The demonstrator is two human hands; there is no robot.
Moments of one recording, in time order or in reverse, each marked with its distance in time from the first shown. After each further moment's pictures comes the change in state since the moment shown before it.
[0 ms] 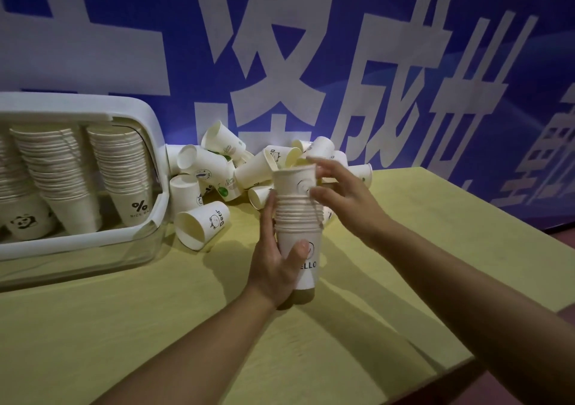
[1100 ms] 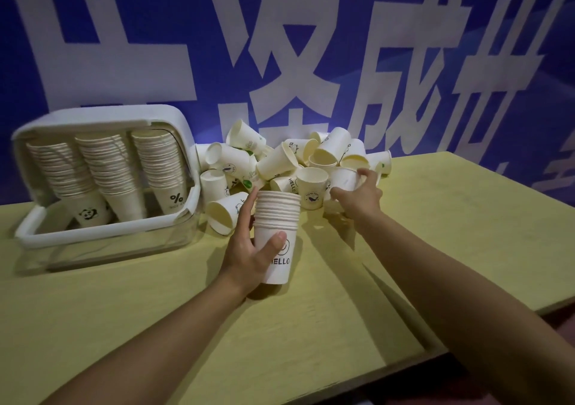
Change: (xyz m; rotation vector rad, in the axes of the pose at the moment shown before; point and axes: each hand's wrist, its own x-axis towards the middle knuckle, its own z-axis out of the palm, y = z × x) left_hand -0.024 0.024 -0.069 0.247 0.002 -0.035; right_hand 0.028 0.061 0.026 0.057 0.469 0.593
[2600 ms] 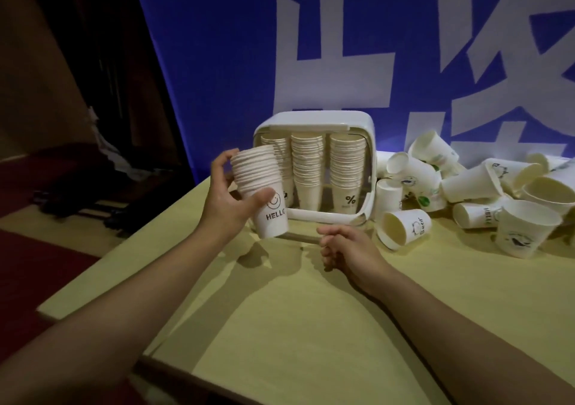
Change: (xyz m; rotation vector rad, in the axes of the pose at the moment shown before) left_hand -0.041 0.061 -0.262 0.288 0.578 -0.068; right_hand -0.184 -0.028 0.202 0.411 -1.136 -0.002
